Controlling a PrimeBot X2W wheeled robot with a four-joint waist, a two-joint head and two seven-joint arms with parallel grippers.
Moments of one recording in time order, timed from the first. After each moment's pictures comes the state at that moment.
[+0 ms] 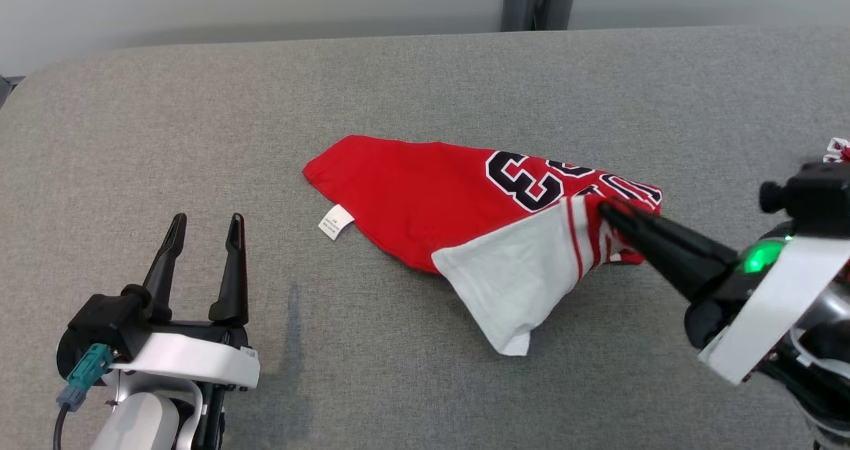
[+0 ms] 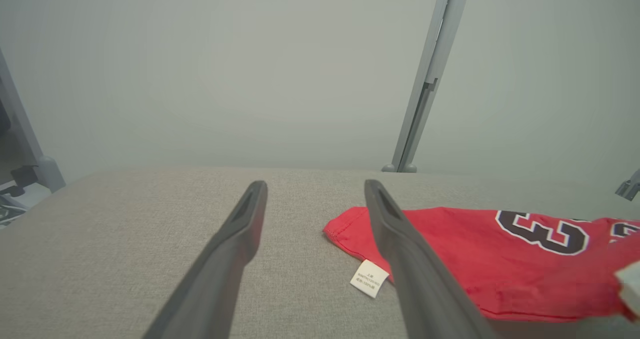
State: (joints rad) left arm -0.17 0.28 -0.26 0.10 -0.50 0.12 -0.26; right arm -0.28 -0.44 0.33 -0.33 0.90 0.13 0.49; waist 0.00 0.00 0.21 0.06
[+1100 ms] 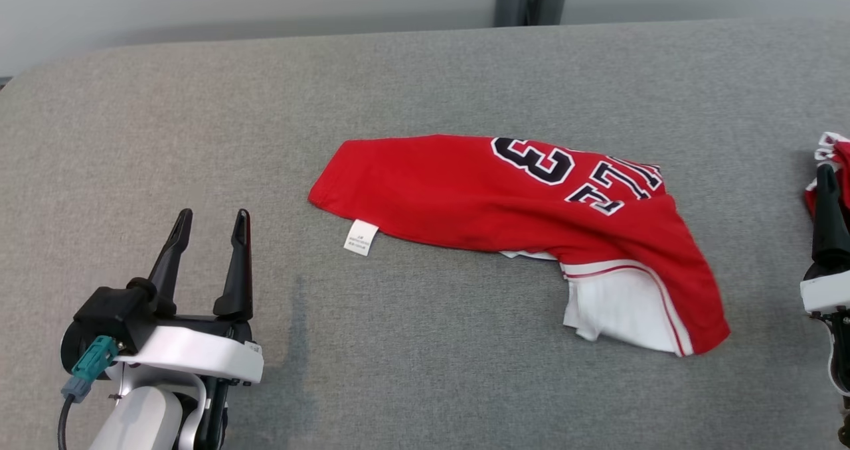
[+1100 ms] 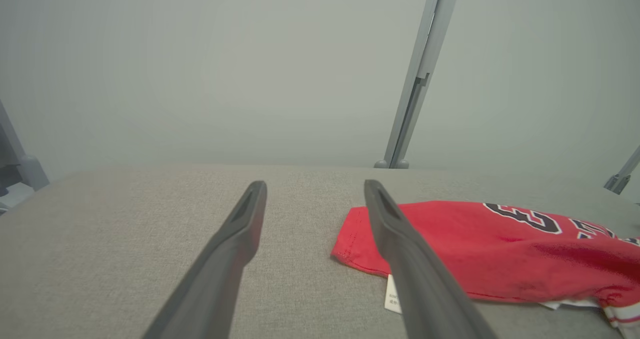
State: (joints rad) left arm -0.19 0.28 -0.29 0.11 -0.51 0.13 -0.25; right arm -0.35 -0.30 -0.04 0.44 0.73 0.13 -0.19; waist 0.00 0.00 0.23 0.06
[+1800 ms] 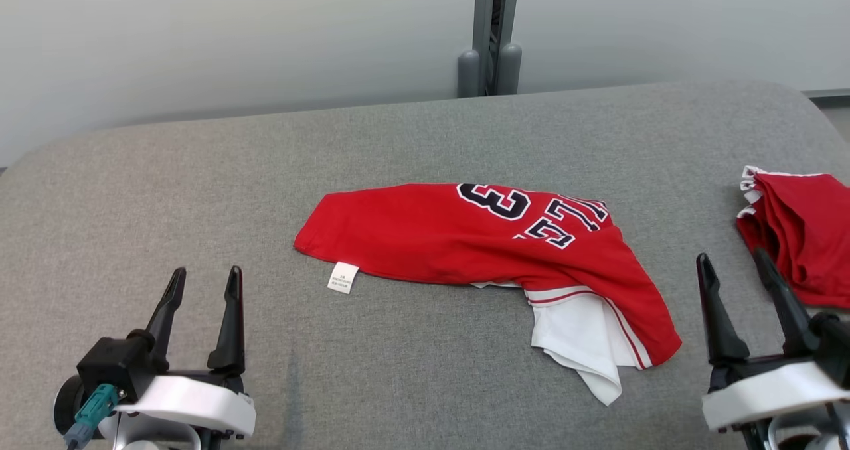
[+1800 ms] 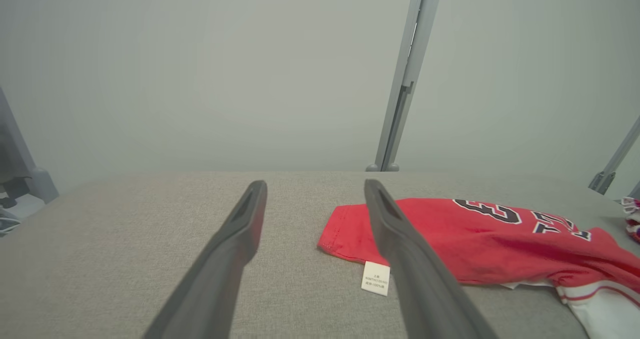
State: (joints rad) left arm -0.06 0.31 -0.28 0.07 -0.52 0.18 -0.22; right arm -0.01 -0.08 -0.05 -0.03 0.18 0.13 -0.08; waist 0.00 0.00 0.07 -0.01
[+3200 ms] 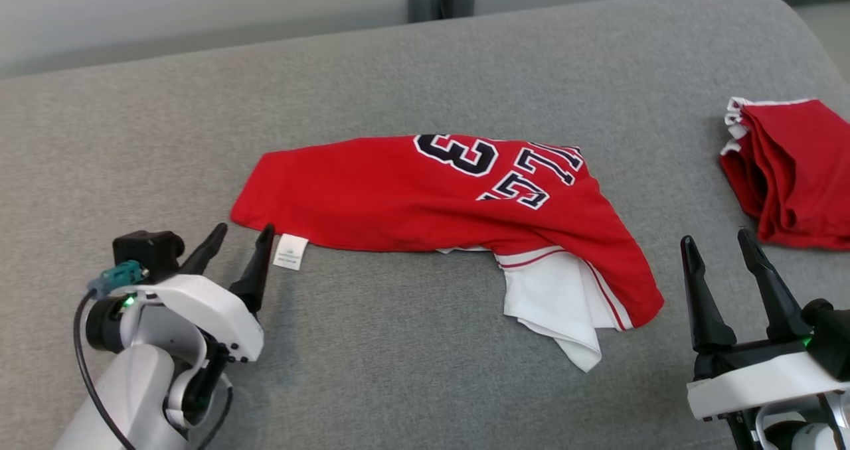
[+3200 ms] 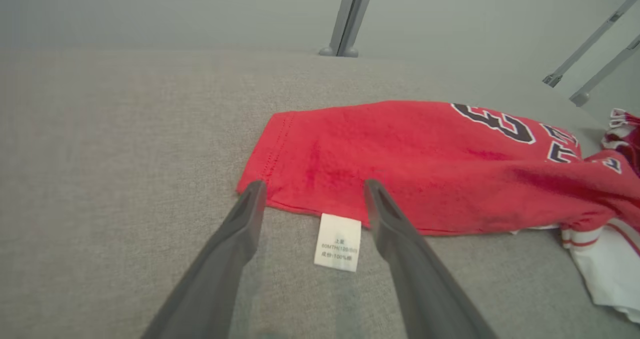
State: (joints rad) left arm -0.34 0.30 -0.37 0.32 -0.65 0.03 0.04; right arm -0.01 -0.05 -0.02 -0.11 0.20 0.13 -0.06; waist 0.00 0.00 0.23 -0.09
